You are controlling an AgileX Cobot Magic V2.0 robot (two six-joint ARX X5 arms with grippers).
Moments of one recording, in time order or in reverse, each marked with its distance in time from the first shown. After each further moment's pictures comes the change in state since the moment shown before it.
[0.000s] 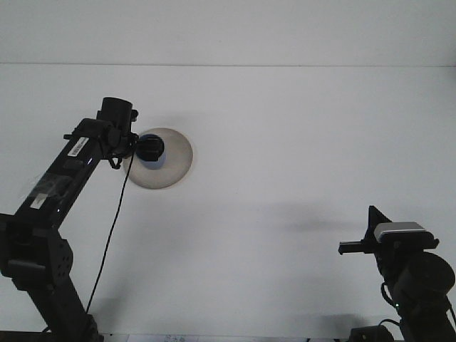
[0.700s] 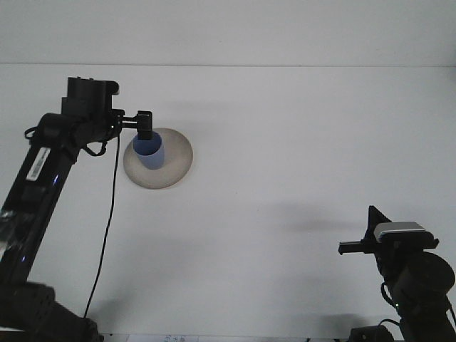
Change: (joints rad) left arm -0.016 -0.274 0.114 -0.027 0.101 0.012; right arm 0.000 0.000 0.000 0.000 0.000 0.000
